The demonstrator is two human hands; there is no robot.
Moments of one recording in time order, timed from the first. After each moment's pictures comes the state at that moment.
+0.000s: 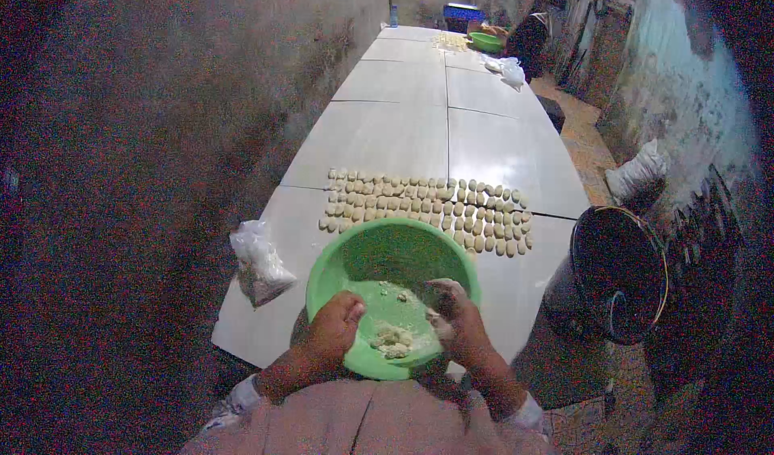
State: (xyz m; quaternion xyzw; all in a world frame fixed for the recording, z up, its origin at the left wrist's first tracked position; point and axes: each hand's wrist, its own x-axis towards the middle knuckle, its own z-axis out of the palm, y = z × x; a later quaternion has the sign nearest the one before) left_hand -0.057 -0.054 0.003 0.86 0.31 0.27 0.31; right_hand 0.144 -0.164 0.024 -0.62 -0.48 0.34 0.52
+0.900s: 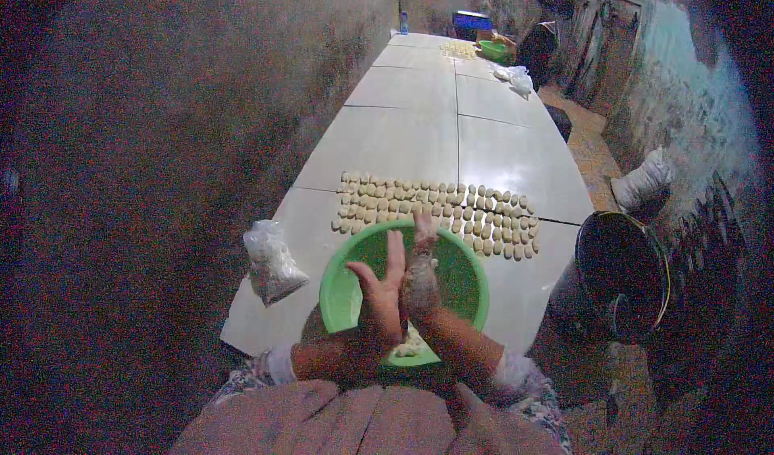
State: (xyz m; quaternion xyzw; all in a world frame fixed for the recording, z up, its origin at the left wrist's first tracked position) left_hand 0.030 -0.058 0.028 0.37 0.12 0.41 0.83; right_hand 0.090 -0.061 0.023 -0.42 -0.37 0.40 0.73
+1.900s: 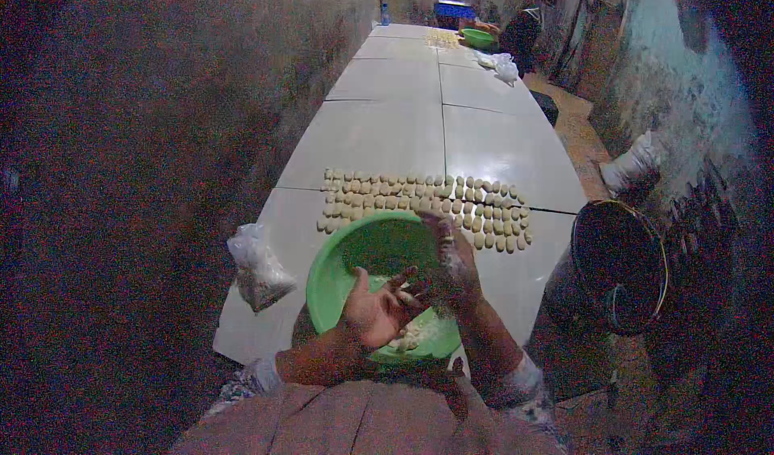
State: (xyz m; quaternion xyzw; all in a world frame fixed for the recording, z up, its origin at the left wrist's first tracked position) left_hand 0.008 -0.035 -0.041 0.01 -0.12 0.15 0.98; right_hand 0.164 -0.083 0.042 -0.48 -0.48 0.31 0.66
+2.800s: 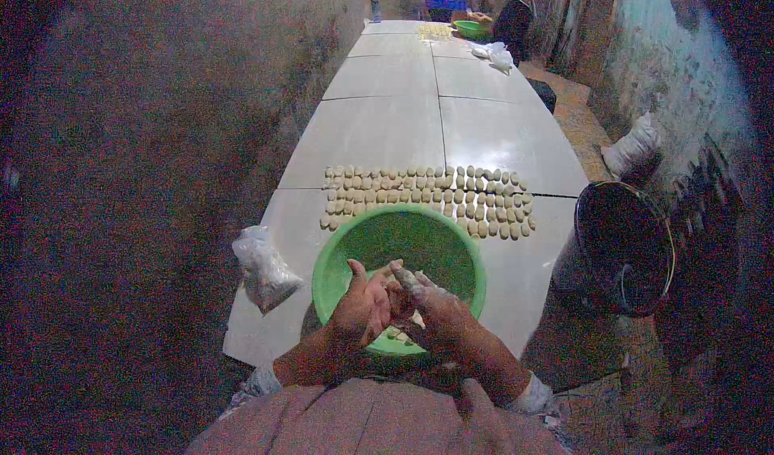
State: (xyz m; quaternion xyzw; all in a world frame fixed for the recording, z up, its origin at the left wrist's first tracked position) left_hand -0.016 -0.041 0.011 0.33 0.15 0.17 0.92; right_hand 0.117 -0.144 0.051 -0.65 -0.65 0.26 0.30
